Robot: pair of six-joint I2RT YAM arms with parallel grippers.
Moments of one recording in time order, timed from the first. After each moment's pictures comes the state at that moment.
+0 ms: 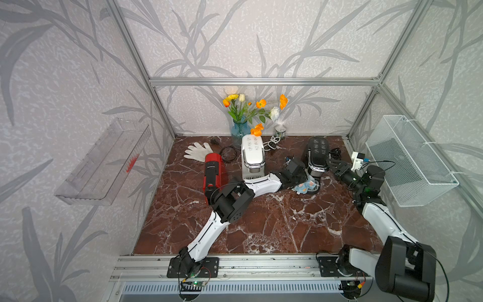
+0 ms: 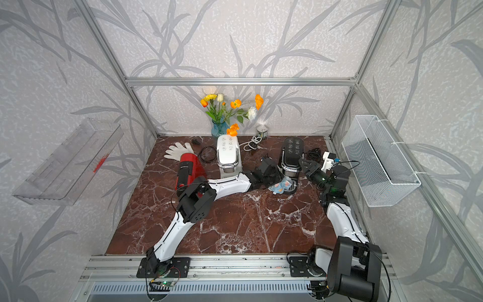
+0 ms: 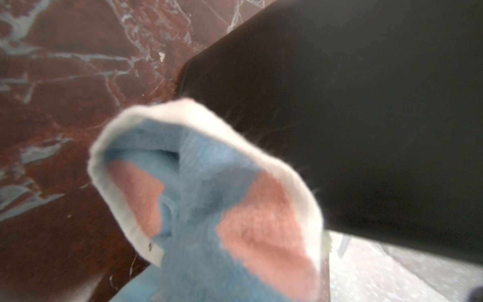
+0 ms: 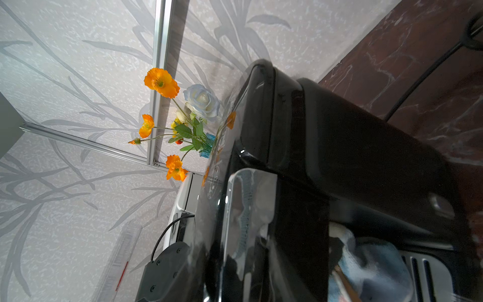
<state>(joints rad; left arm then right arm) -0.89 2.37 1.82 -0.08 0.03 -1.09 -0.25 1.17 0.57 0.41 -0.80 0.99</state>
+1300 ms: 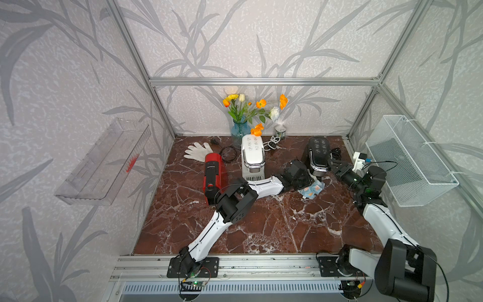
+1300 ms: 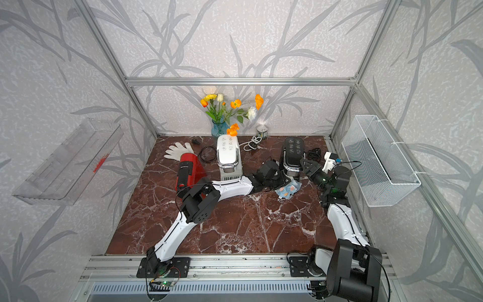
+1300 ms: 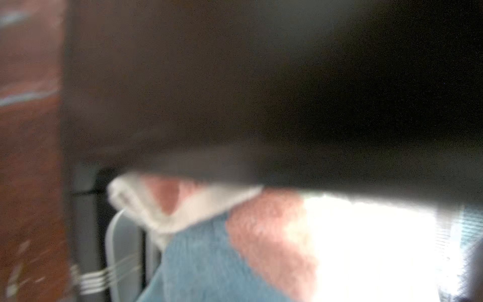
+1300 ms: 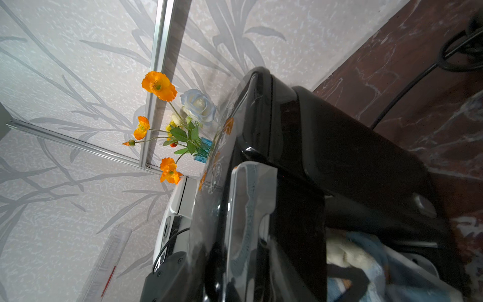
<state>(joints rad) -0.91 2.41 1.81 0.02 0.22 -1.11 -0.26 1.14 0.56 0.39 -0.78 0.94</state>
